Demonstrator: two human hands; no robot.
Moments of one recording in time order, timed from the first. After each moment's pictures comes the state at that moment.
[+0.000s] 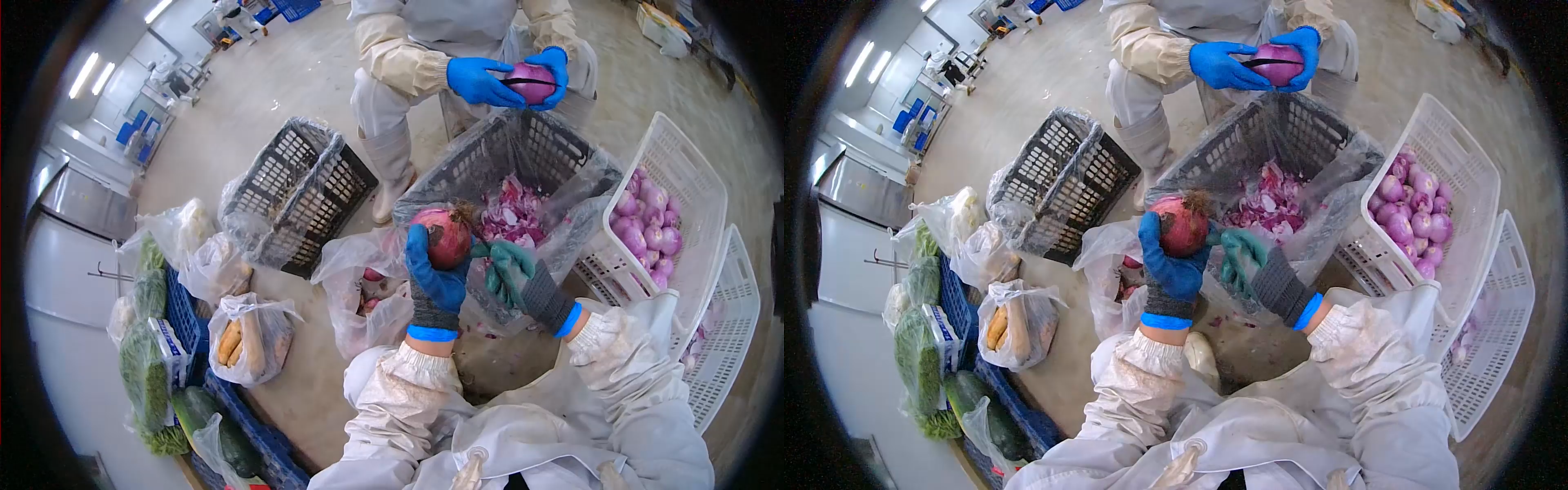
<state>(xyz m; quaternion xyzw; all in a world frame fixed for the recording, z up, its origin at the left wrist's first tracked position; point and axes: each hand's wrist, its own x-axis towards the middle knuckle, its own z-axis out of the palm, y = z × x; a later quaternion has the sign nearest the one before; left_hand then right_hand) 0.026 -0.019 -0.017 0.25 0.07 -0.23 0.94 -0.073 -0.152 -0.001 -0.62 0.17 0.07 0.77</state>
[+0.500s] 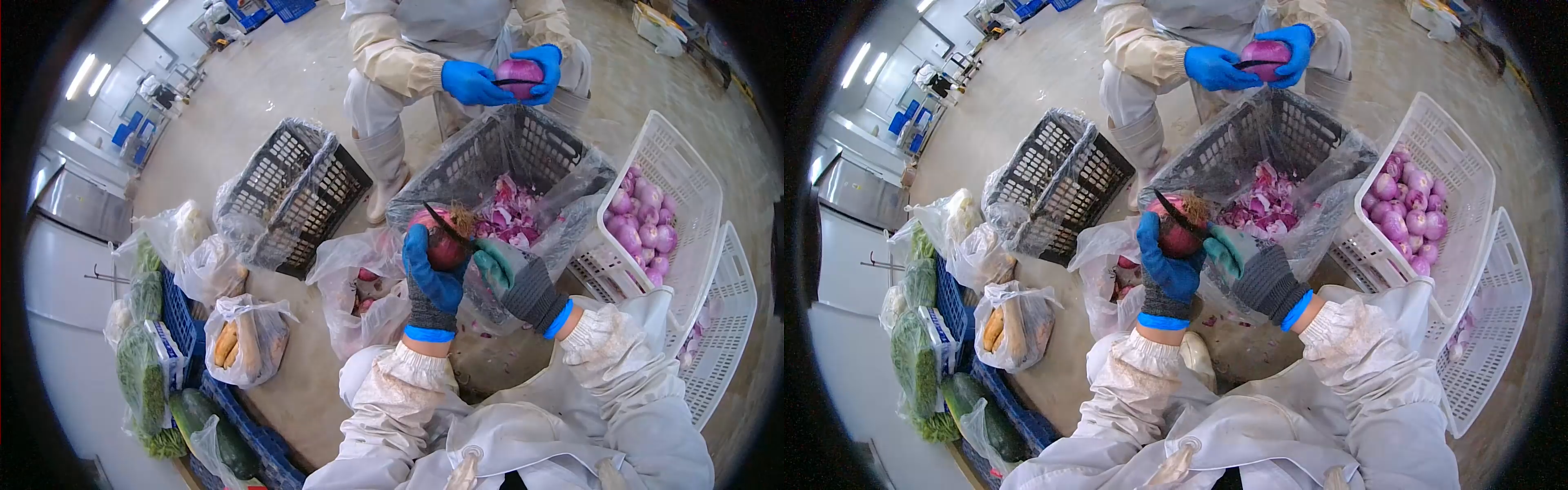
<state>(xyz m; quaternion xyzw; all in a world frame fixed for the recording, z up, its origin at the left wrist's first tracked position) 0.019 -0.021 -0.013 0.30 0.05 -0.23 0.92 -0.074 -0.145 0.019 -0.89 0.03 -0.18 0.42</state>
